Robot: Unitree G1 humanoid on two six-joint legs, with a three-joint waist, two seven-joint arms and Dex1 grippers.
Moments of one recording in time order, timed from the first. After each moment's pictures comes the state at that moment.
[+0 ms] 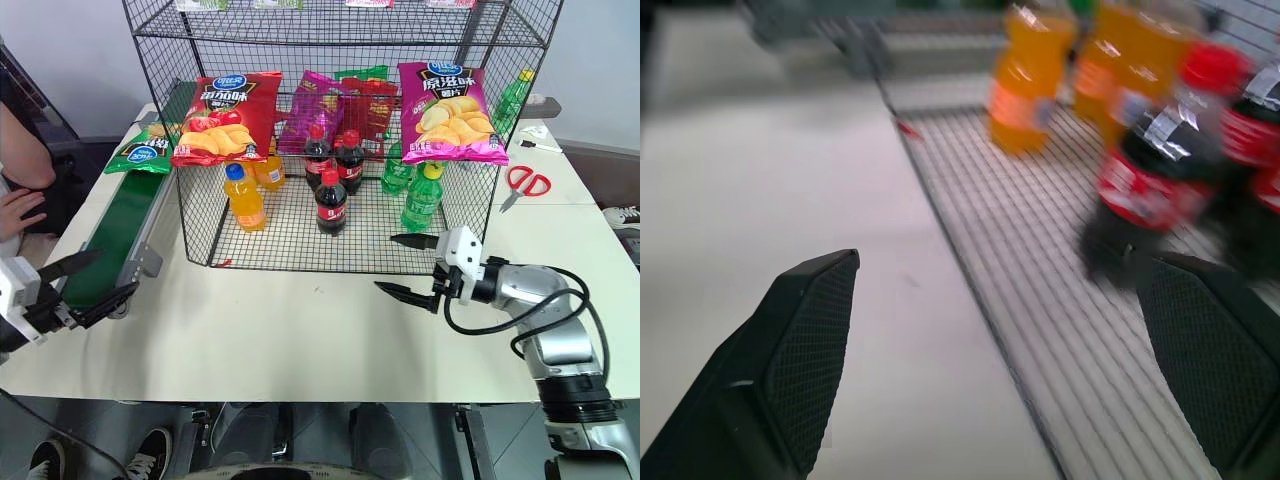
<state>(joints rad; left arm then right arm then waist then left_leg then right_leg) 0.19 0.76 0.55 -0.02 -0.48 -0.02 -1.00 -0.22 -0.68 -0.03 -0.08 0.46 0.13 1.14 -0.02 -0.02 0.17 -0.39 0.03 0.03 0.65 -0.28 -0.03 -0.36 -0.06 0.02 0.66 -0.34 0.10</state>
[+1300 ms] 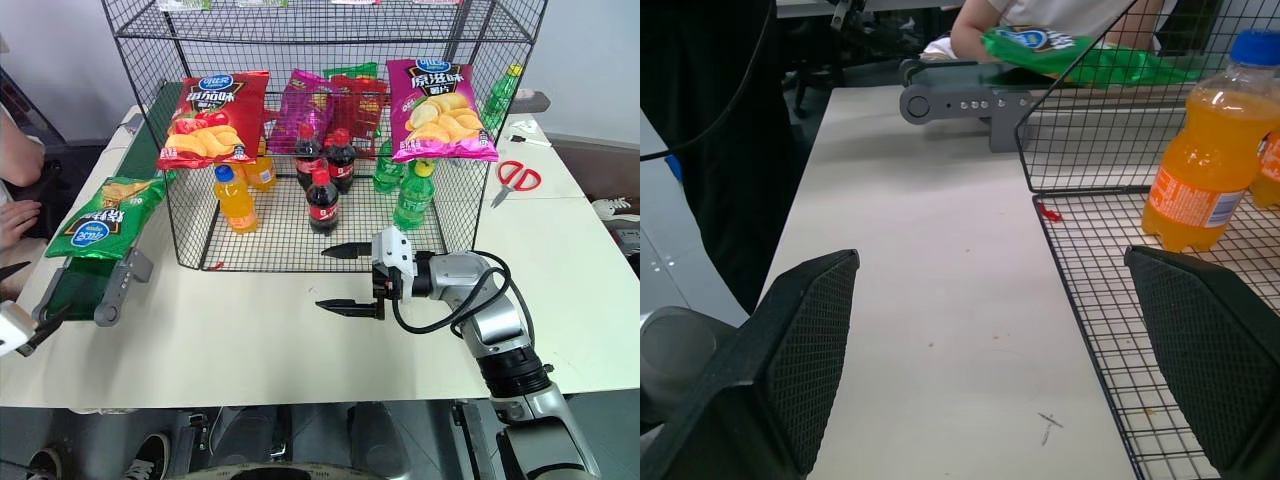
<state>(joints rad) 0.36 0.87 0.61 0.22 0.10 -0.61 -0.60 -0.36 -0.55 0.15 -0.07 0.41 0.16 1.22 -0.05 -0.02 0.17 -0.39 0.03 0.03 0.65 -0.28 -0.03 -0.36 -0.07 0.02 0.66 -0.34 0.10</state>
